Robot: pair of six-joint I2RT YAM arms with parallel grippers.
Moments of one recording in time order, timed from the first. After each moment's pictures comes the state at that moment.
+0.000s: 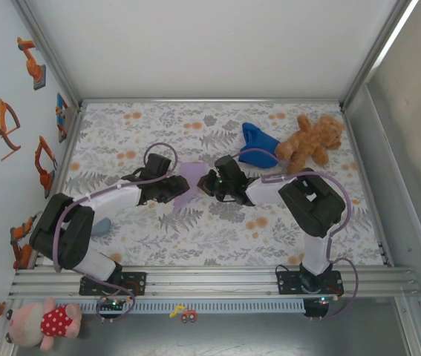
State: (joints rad) left arm -0.59 1.49 0.77 -0.24 0.15 -0.88; right arm 0.74 1.88 0.92 0.29 -0.29 1.24
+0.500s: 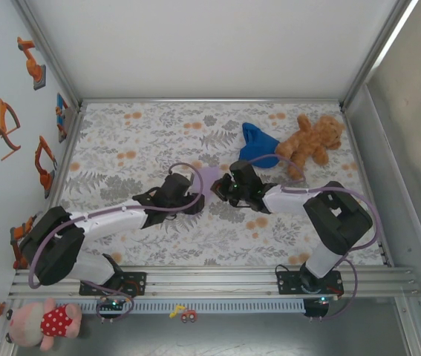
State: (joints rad) left arm -0.88 1.39 0.66 -0.11 -0.12 -0.57; right arm 0.70 1.66 0.75 0.22 -0.27 1.32
